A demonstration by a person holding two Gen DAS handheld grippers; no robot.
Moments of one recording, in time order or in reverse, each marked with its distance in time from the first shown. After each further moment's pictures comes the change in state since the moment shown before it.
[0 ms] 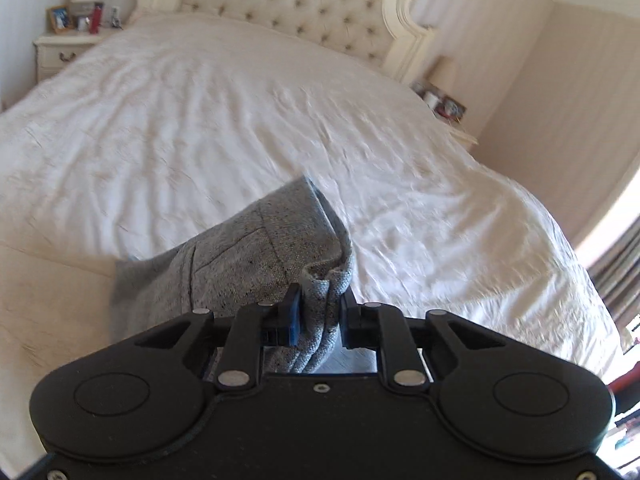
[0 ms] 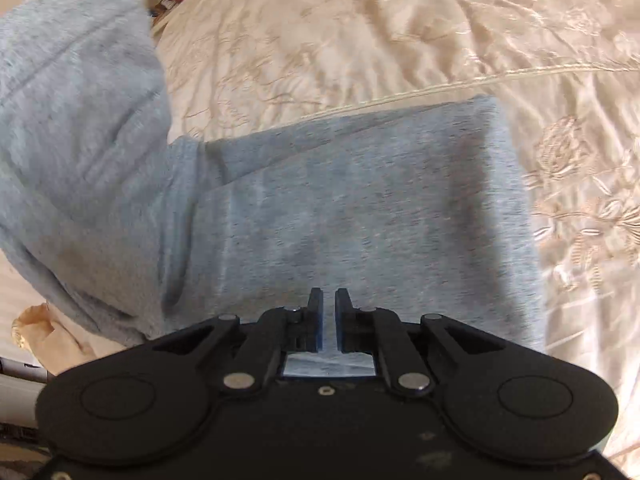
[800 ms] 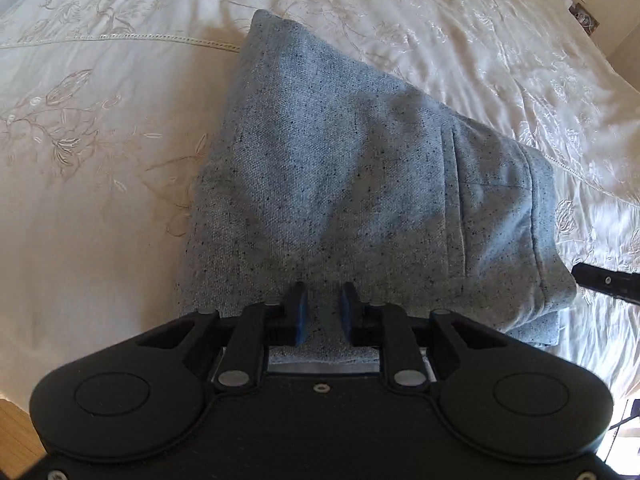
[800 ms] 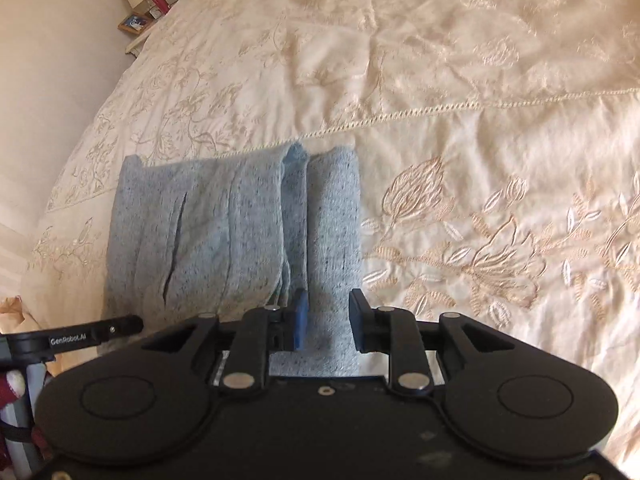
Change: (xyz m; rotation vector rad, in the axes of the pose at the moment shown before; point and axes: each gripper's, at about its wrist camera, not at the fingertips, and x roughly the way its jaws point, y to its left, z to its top) left arm 0.055 0.080 -0.107 -0.146 0.355 0.321; right arm -0.080 -0.091 0.011 -0.099 -0.121 -0.050
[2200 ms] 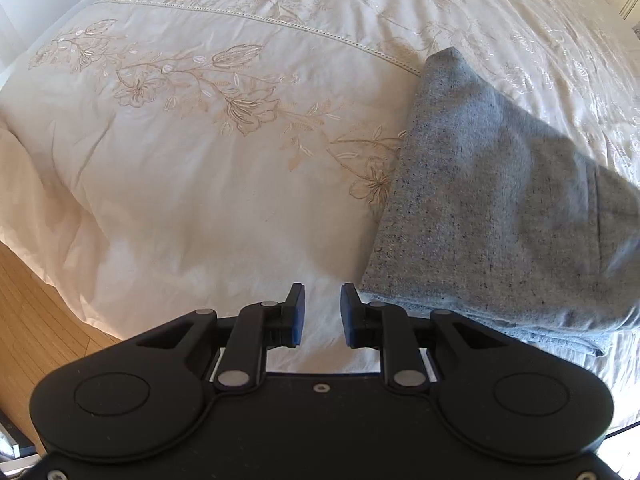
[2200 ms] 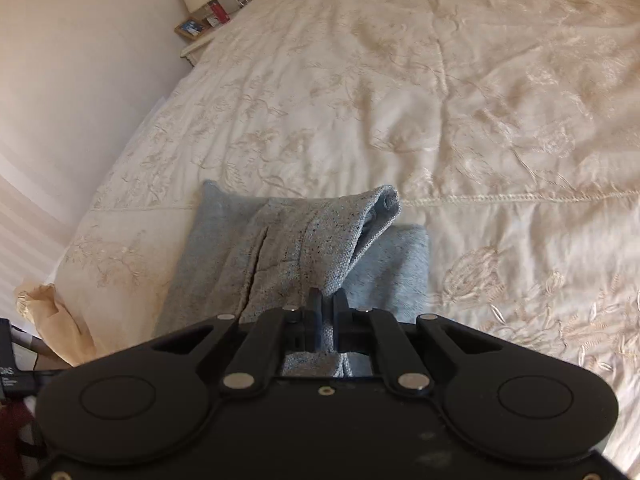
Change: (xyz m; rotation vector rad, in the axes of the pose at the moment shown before) left arm -0.054 0.059 -0.034 -0.200 -0.040 0.209; right arm -0.012 0.028 0.021 -0.080 0.047 0.075
